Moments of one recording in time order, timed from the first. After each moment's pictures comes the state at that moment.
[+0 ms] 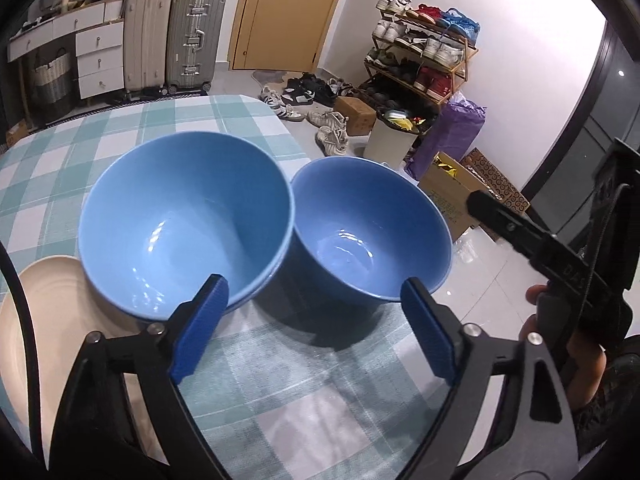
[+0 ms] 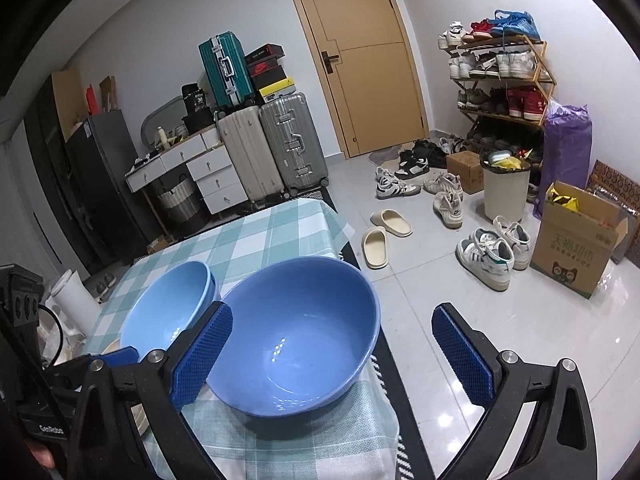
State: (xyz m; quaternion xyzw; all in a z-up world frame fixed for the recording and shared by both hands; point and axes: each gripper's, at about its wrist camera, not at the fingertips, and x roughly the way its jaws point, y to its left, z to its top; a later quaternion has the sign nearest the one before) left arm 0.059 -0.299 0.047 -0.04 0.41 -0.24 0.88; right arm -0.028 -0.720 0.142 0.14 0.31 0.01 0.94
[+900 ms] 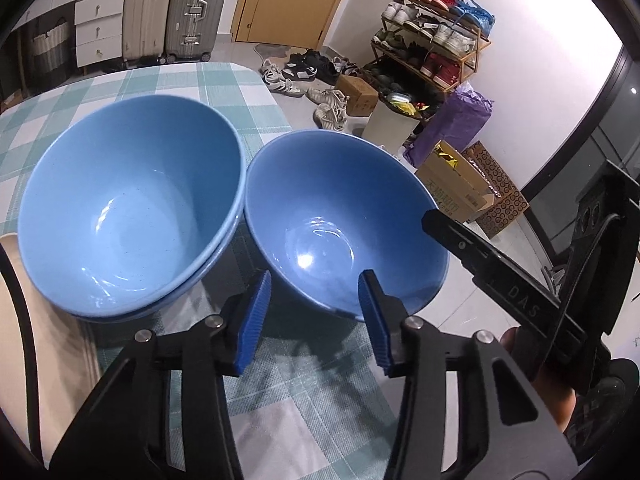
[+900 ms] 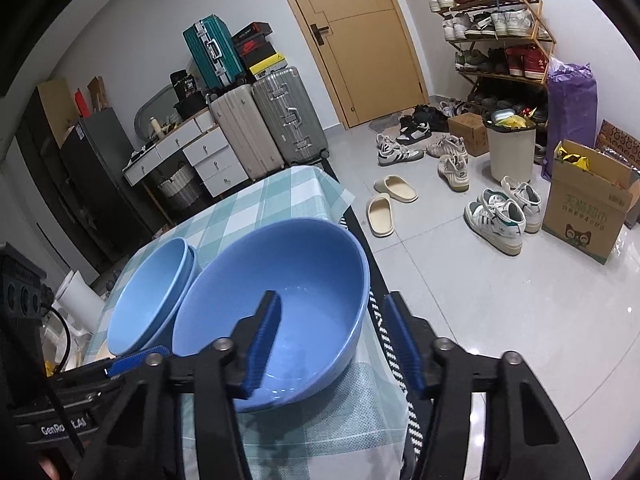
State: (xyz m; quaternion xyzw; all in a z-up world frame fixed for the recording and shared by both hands) left arm 0.081 -0.348 0.018 -0.06 0.46 -0.24 0.85; right arm -0.007 -0.731 0.099 0.17 0.36 0.03 0.92
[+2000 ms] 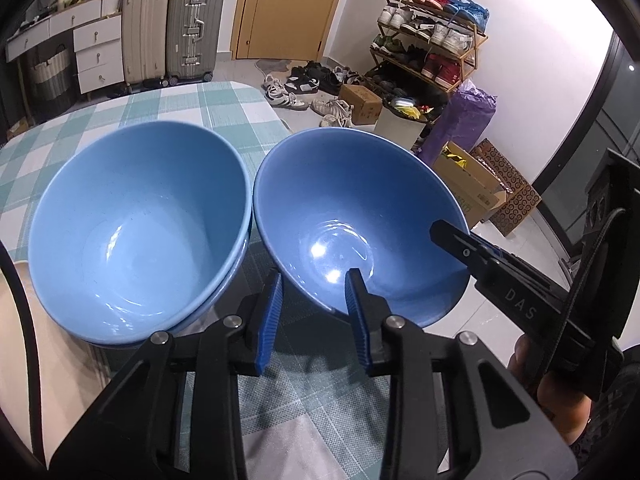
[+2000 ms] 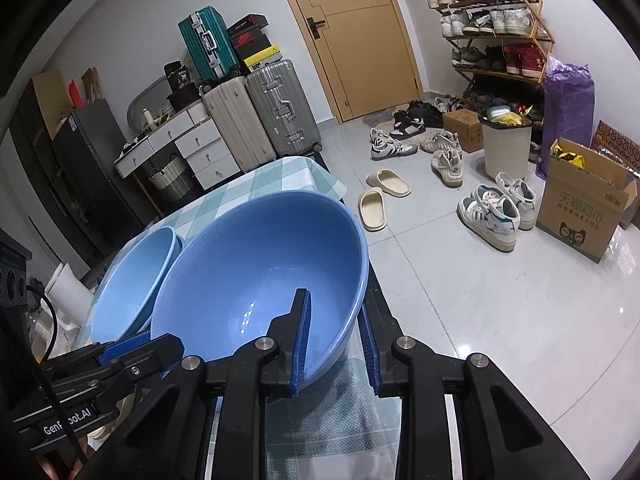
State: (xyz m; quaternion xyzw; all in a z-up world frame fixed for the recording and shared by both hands) left arm 0.091 -0.351 0.016 -0.02 0.43 -0.23 0.87; right arm -0.004 -0.729 0.091 0.16 0.36 0.01 0.92
